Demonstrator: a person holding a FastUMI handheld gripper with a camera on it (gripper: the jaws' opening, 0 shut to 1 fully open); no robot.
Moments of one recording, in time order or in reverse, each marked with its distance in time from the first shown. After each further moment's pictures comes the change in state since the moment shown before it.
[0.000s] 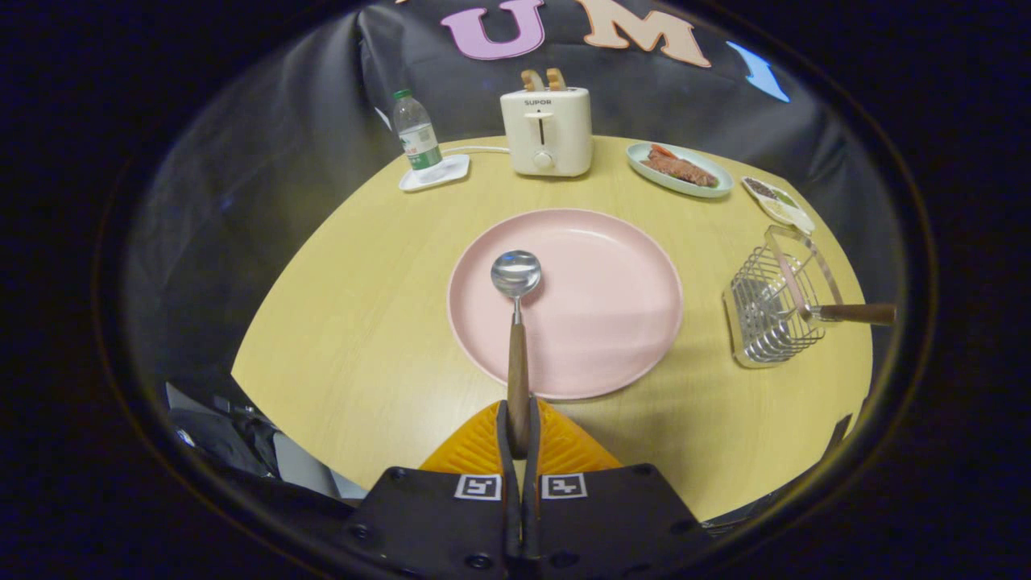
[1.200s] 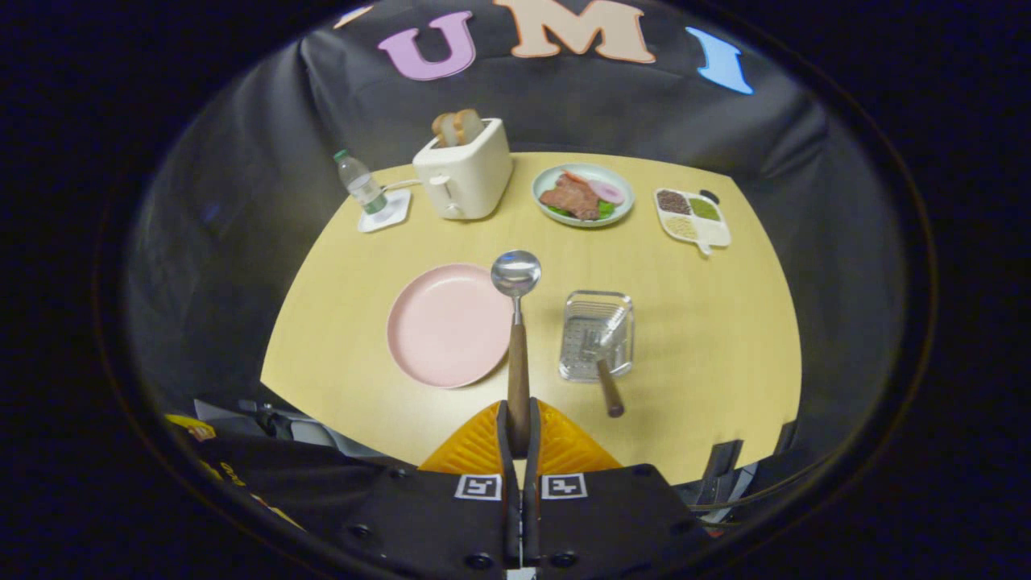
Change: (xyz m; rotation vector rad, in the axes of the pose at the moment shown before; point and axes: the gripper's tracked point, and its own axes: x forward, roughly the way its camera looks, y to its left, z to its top) arm -0.146 -0.158 0.087 0.089 0.114 -0.072
